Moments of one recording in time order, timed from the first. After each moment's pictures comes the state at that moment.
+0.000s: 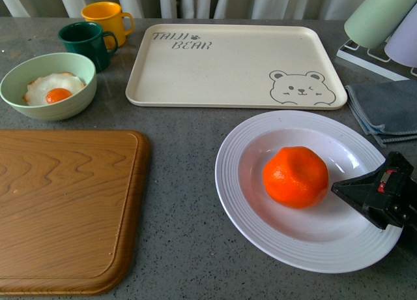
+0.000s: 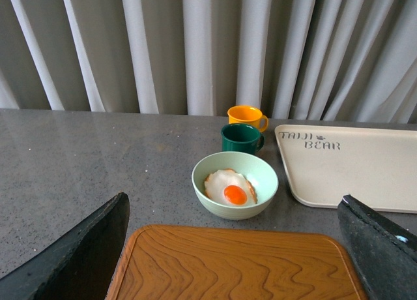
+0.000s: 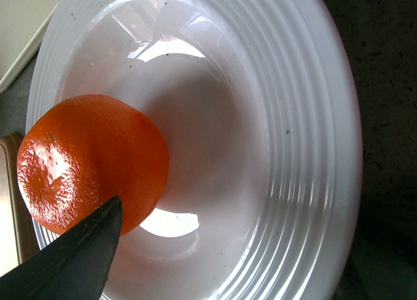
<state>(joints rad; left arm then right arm) 0.00 0.02 0.02 0.00 0.00 -0.01 0.16 1.73 0.25 0.77 -0.19 0.71</state>
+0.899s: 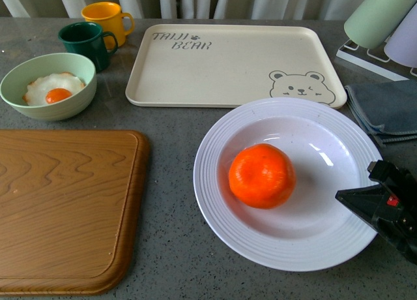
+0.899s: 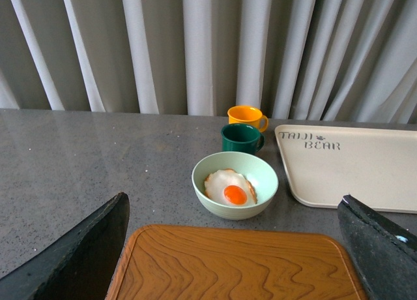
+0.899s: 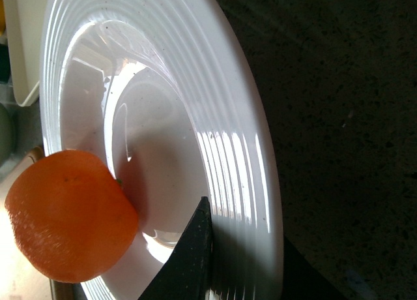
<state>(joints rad) 0.00 0.02 0.02 0.00 0.00 -0.01 0.19 1.80 0.27 0.81 -0.19 0.77</state>
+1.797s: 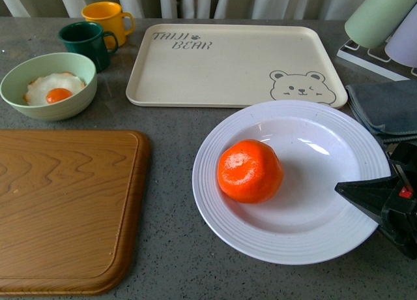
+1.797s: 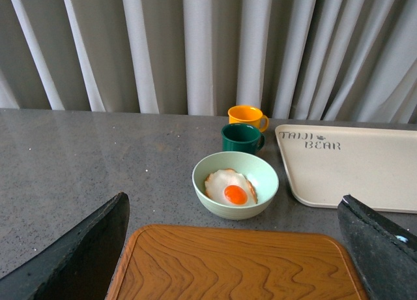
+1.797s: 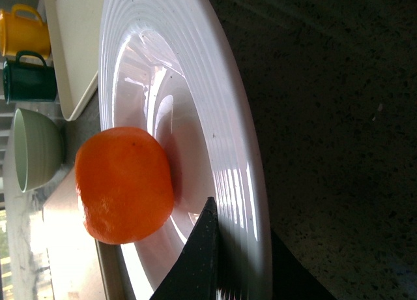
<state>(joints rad) 0.00 0.02 0.02 0.00 0.00 -0.01 0.17 1.75 0.25 0.91 -0.27 0.92</state>
